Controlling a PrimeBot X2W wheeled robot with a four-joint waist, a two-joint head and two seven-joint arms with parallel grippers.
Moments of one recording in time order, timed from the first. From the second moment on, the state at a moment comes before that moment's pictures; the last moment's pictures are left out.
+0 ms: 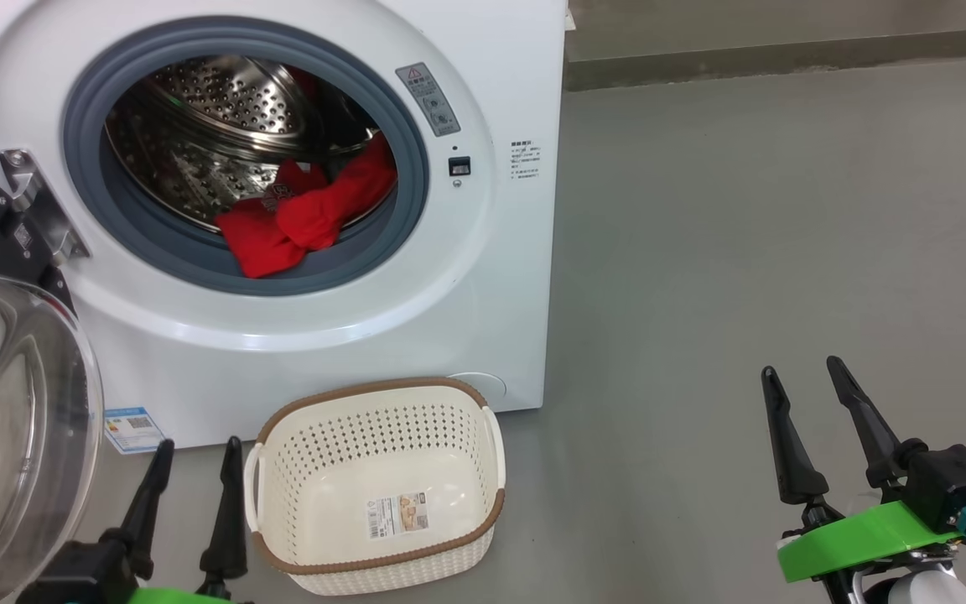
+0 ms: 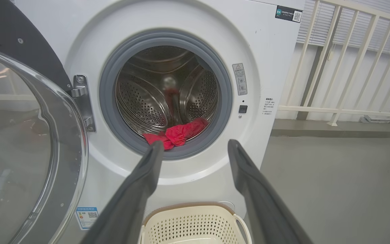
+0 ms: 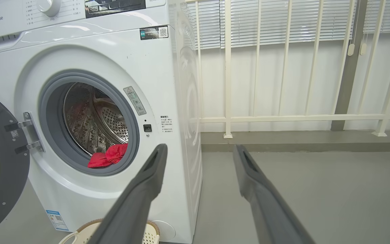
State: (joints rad) left arm -0.05 0.07 0.04 0.20 -0.24 -0.09 -0.25; right arm -0.04 -0.05 -0.03 0.16 0.25 0.12 -0.26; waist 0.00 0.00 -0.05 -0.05
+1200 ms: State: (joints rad) left arm -0.04 0.05 0.05 0.26 -0.22 -0.10 -0.25; right arm -0.02 -0.05 -0.05 0.18 0.24 0.12 -0.26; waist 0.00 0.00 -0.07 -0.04
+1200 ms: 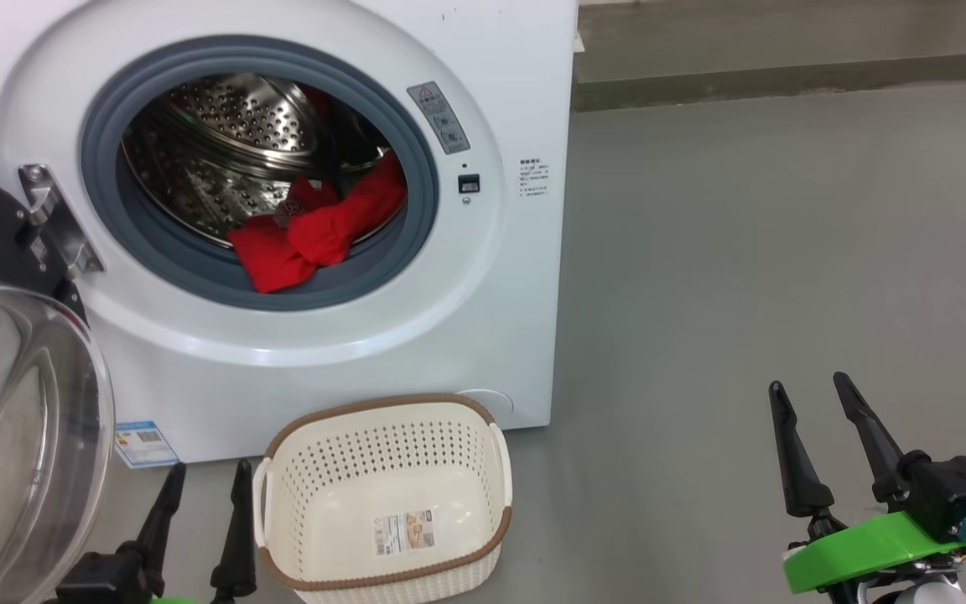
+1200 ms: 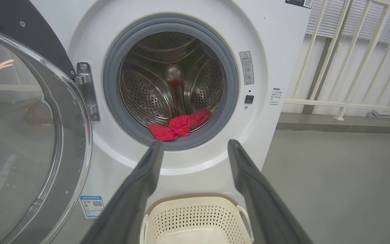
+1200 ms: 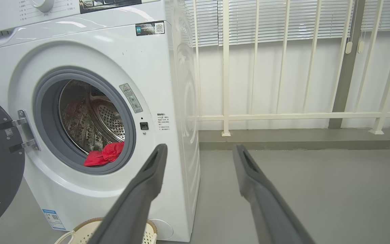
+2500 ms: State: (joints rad) left arm -0.04 0.05 0.05 0.24 -0.22 -0.11 -0.25; right arm -0.02 -0.05 -0.03 0.18 0.25 0.12 -0.26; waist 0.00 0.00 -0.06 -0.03
